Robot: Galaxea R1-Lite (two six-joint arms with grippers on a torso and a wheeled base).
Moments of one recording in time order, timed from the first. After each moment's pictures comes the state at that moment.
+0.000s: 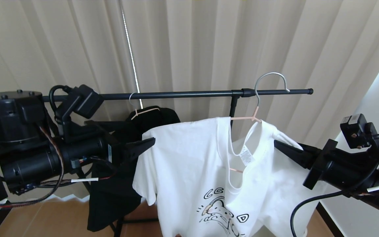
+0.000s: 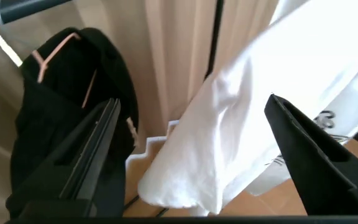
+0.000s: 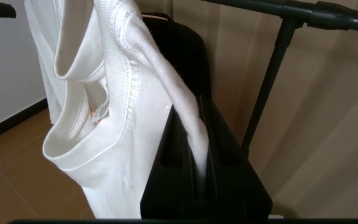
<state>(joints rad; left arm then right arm) -0.36 1.50 -0.69 -0.57 -0.34 0.14 0.30 1.57 -0.29 -1.24 0.40 0.02</state>
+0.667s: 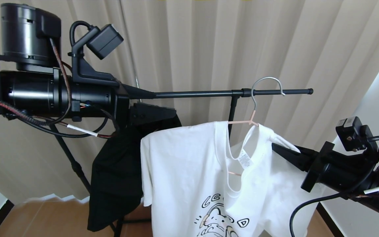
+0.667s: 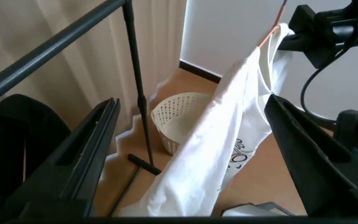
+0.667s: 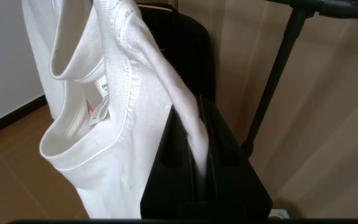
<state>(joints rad) -0.40 1.60 -1.31 0.08 -0.62 0.24 0.32 1.58 -0.29 -1.24 0.40 0.02</state>
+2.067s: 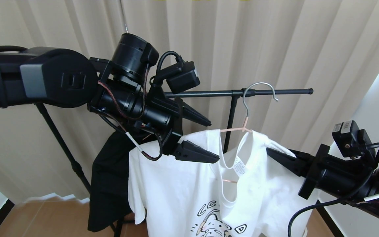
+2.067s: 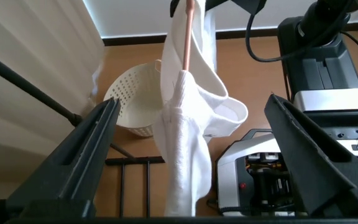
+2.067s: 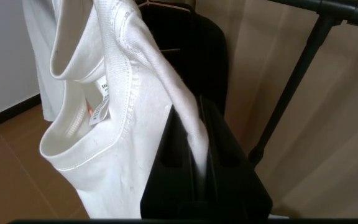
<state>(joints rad) -0.57 1.89 -1.68 0.50 -0.80 0.69 0.37 1.57 -0.28 -1.24 0.40 -0.02</state>
